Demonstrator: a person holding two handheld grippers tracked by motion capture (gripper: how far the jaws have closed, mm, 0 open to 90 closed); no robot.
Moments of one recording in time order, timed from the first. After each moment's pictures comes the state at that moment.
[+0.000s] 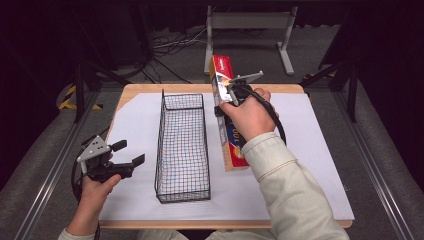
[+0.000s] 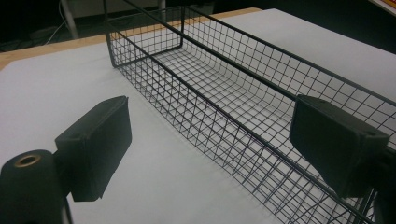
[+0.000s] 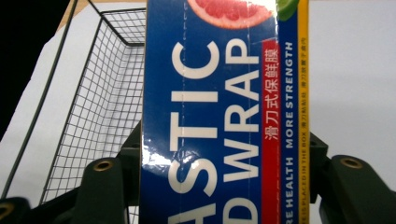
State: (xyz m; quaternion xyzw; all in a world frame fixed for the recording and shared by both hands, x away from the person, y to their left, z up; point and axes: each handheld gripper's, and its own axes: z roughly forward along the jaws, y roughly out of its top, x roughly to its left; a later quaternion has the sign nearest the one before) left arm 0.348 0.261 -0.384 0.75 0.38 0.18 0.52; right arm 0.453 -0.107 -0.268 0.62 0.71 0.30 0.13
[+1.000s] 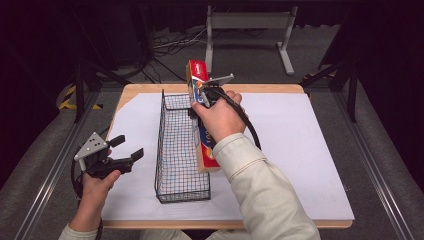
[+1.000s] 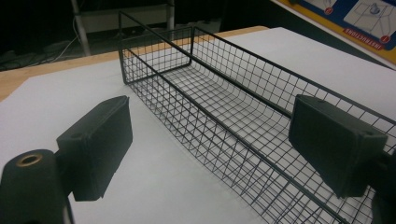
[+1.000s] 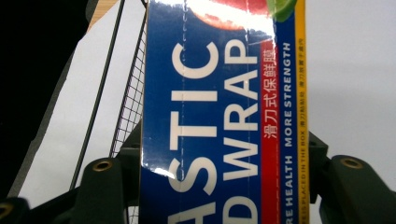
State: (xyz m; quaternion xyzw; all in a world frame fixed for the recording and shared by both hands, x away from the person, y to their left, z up) left arm 0.353 0.261 -0.379 0.73 0.38 0.20 0.54; right arm 0.458 -0.044 -0.282 0.63 0.71 0.31 0.09
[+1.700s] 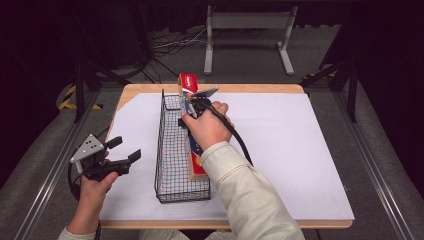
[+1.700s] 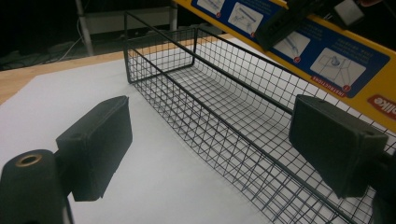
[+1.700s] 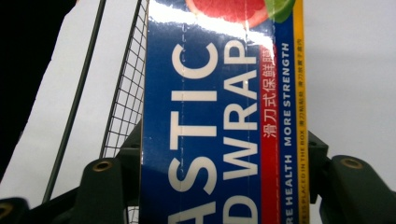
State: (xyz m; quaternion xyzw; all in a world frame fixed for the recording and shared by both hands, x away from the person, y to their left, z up) left arm 0.346 0.267 -0.379 0.72 0.39 0.21 0.53; right arm 0.462 -0.015 -0.321 0.63 0.72 0.29 0.09
